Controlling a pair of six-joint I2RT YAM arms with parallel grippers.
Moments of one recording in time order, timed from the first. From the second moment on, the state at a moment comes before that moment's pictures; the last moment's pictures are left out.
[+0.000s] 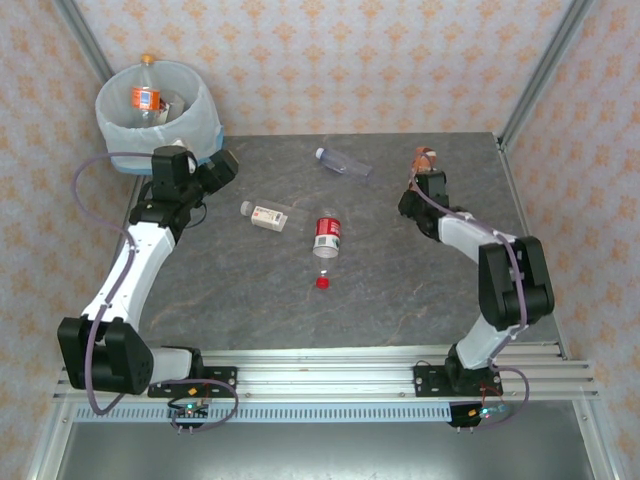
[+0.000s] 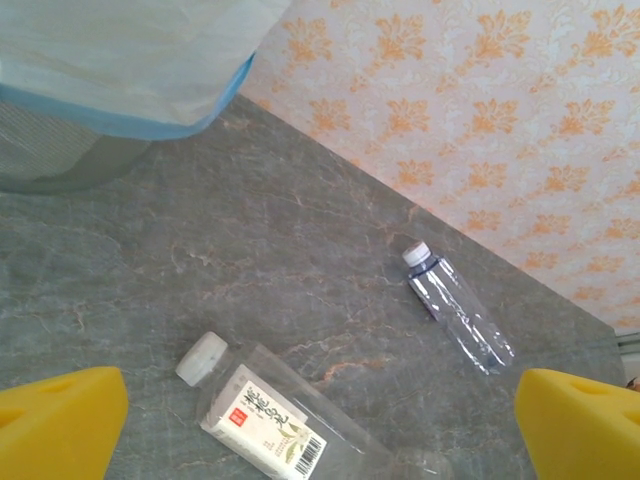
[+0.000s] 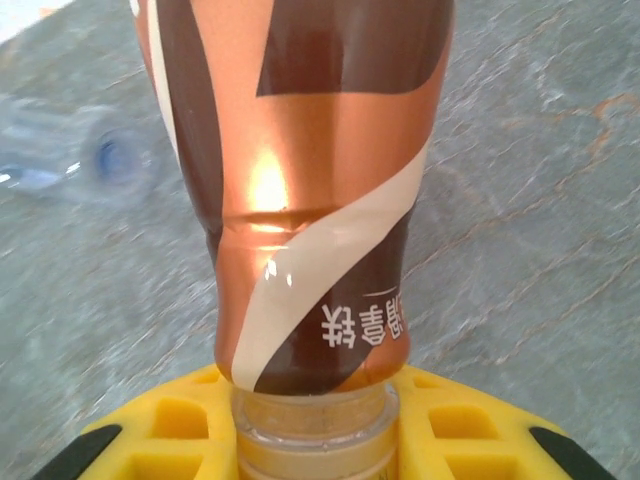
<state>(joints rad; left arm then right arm) -0.01 1.30 1.14 -0.36 0.08 -0.66 0.19 1.65 0.96 -0.06 0.05 0.52</state>
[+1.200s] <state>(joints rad) -0.38 1.61 1.37 -0.13 0.39 -0.64 0.49 1.47 0.82 0.23 -0.39 0.57</state>
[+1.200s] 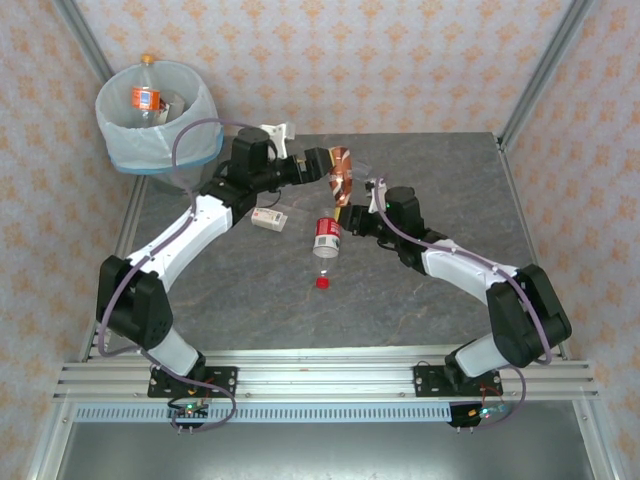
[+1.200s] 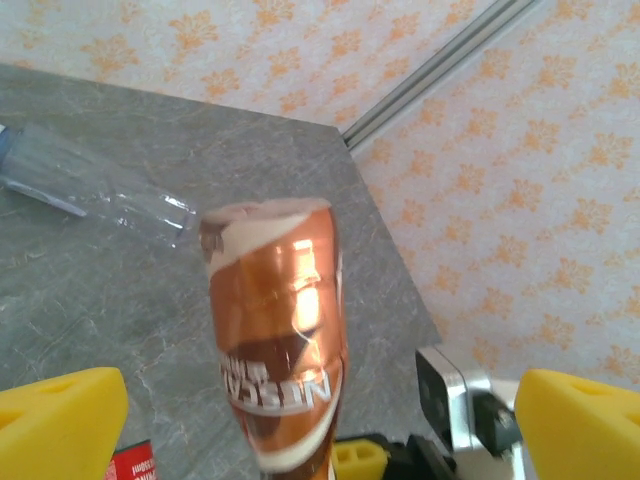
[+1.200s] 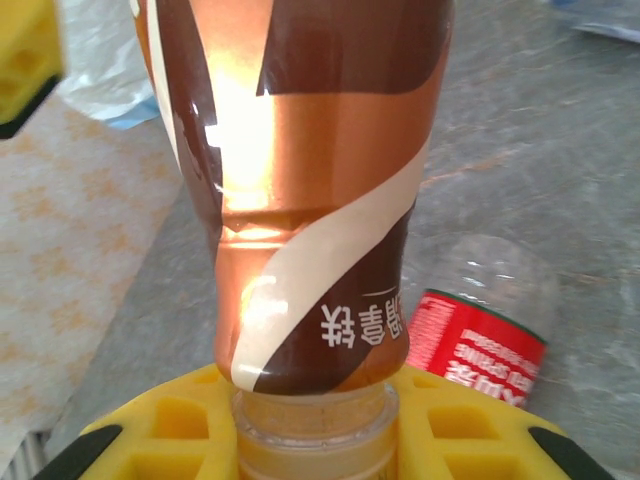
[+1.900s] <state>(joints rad) -0.41 1.70 1.42 -0.12 0.46 -0.65 0.54 1.47 0.84 0.34 -0.54 0.58</state>
